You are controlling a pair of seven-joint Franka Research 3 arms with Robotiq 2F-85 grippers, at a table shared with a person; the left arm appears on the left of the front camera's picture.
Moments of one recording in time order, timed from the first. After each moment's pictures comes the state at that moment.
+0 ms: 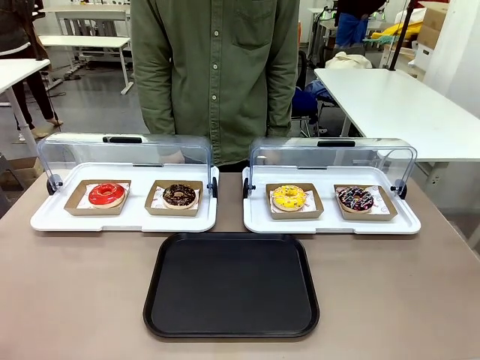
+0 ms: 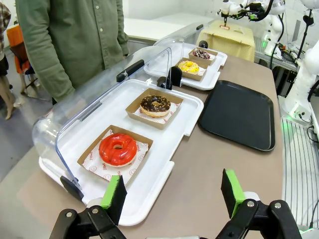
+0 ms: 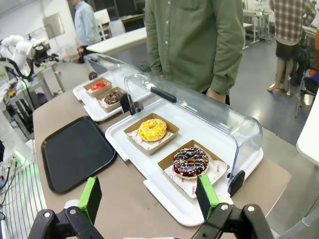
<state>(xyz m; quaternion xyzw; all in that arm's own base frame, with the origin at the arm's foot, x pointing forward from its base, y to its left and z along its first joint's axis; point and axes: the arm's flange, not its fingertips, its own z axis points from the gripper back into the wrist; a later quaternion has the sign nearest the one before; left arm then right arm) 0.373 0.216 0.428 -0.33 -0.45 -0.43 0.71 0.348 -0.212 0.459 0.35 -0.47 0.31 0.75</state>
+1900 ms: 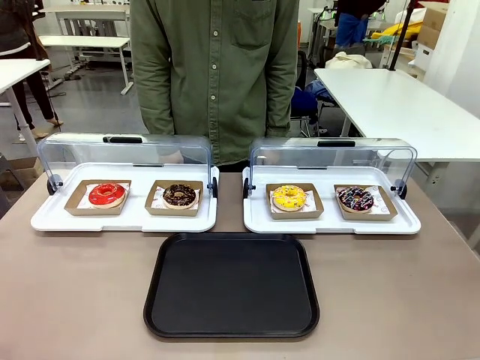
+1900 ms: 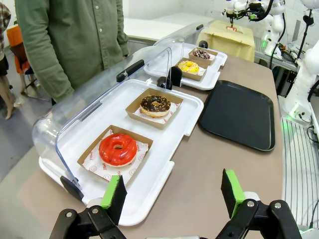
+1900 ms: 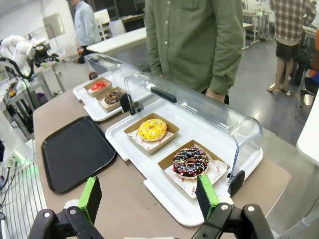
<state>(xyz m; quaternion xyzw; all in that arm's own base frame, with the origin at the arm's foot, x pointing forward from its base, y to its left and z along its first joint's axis) 0.373 0.216 0.428 -0.33 -0.45 -0.43 0.71 0.348 -0.212 0.459 0.35 -0.47 0.31 0.75</state>
